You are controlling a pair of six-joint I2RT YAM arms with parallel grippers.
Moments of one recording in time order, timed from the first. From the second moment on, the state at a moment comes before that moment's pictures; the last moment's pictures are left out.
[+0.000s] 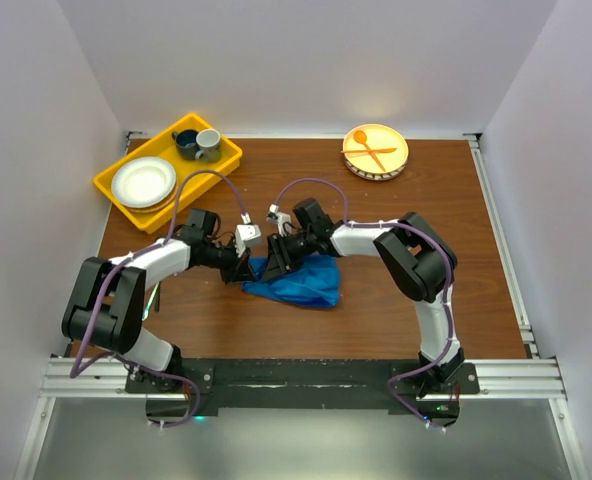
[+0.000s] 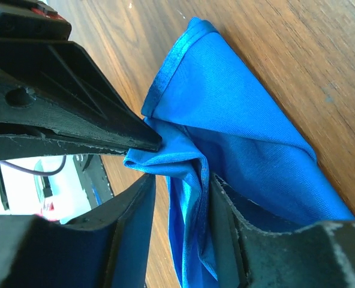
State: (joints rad) left arm -0.25 1.52 0.72 -0.31 0.85 0.61; right arm 0.71 2.08 1.22 0.03 -0.80 0.45
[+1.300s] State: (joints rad) left arm -0.16 1.48 0.73 -0.16 0.85 0.35; right arm 0.73 2.10 1.22 0.04 -0.79 0.42
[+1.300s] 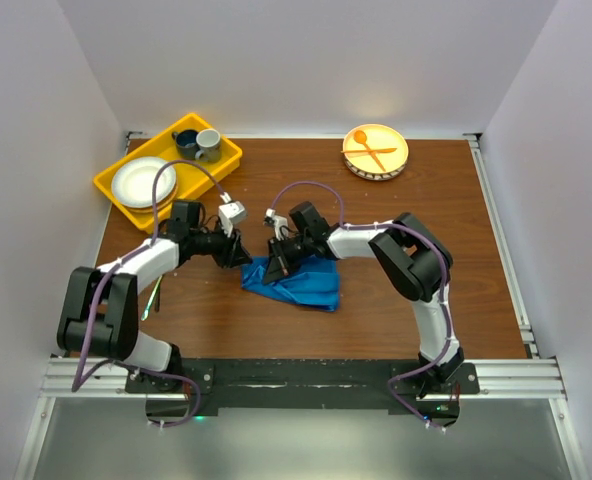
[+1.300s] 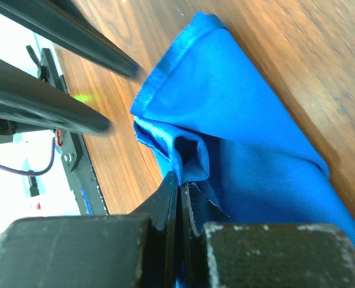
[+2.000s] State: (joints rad) left arm -0.35 1.44 0.68 -0.10 0.53 0.41; right arm 0.70 2.15 1.23 0.06 -0.86 0.53
